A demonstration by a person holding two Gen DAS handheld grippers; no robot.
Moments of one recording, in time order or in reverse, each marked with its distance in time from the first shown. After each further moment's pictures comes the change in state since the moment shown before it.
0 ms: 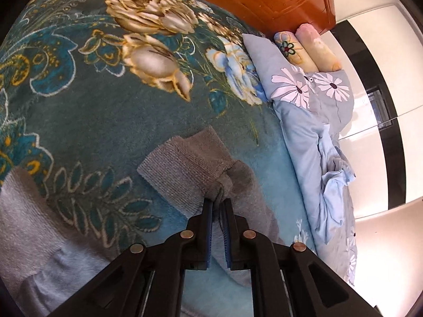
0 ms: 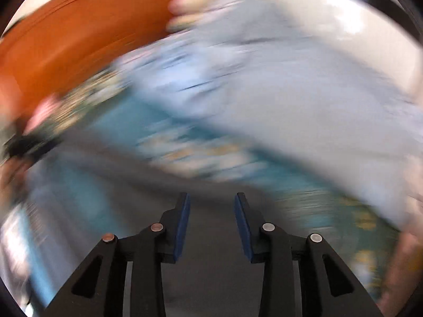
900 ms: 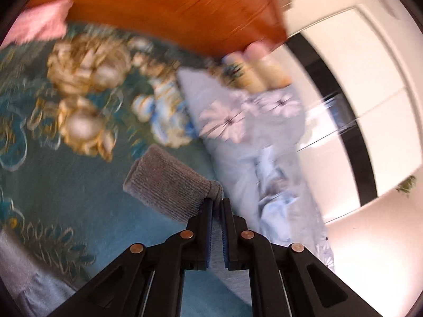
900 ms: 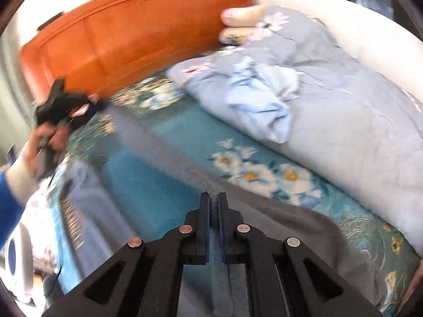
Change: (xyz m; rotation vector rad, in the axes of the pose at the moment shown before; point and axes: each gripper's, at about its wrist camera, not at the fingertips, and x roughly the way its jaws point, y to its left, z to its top) left arm -0.047 -0.073 0.028 0.139 -0.142 -0.193; right arm -0.020 0.044 0.024 -0.086 -0.105 0.128
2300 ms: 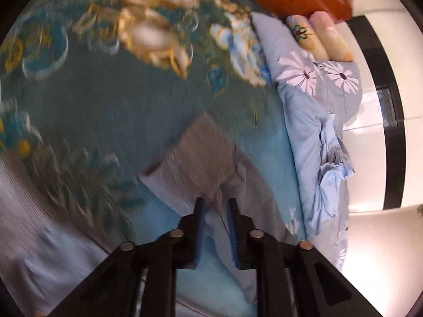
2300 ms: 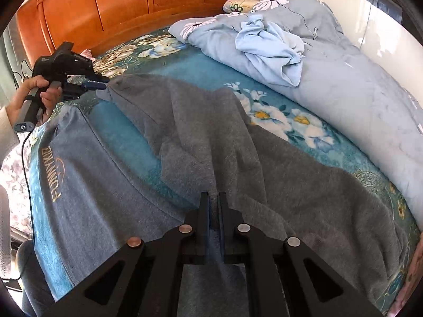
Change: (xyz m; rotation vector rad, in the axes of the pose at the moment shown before) left arm 0.038 0.065 -0.044 -0.241 0.287 0.200; right arm 0.044 0.023 -0.065 -0.054 0.140 -0.120
